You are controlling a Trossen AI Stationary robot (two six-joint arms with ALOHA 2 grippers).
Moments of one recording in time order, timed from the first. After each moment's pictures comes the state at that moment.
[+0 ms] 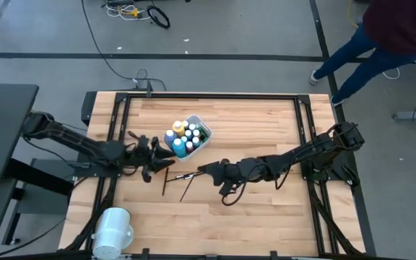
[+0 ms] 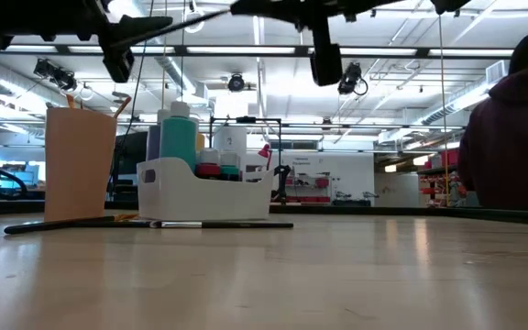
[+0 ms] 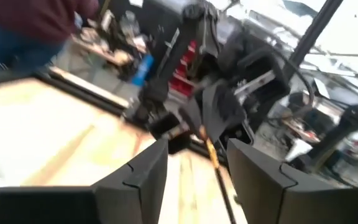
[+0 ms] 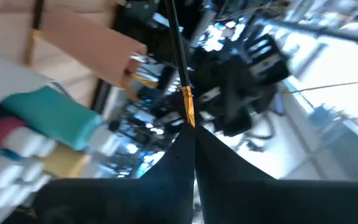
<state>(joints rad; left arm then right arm) -0.30 0.84 0.27 0.68 -0.33 -0.47 0.29 1.68 0.98 0.56 0.41 -1.98</state>
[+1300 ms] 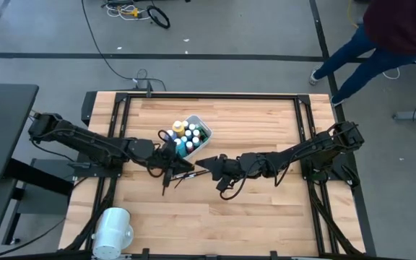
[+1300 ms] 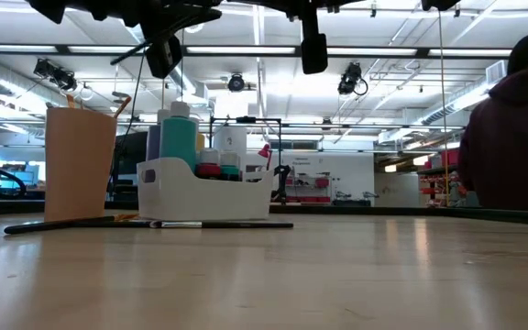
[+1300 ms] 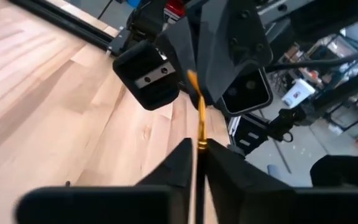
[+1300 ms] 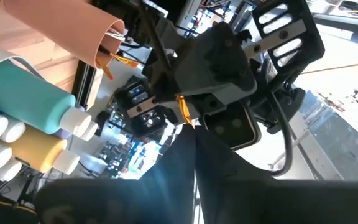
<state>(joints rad) -0.20 1.15 0.63 0.32 -0.08 -0.58 0.26 1.67 1.01 0.61 0.40 -2.02</state>
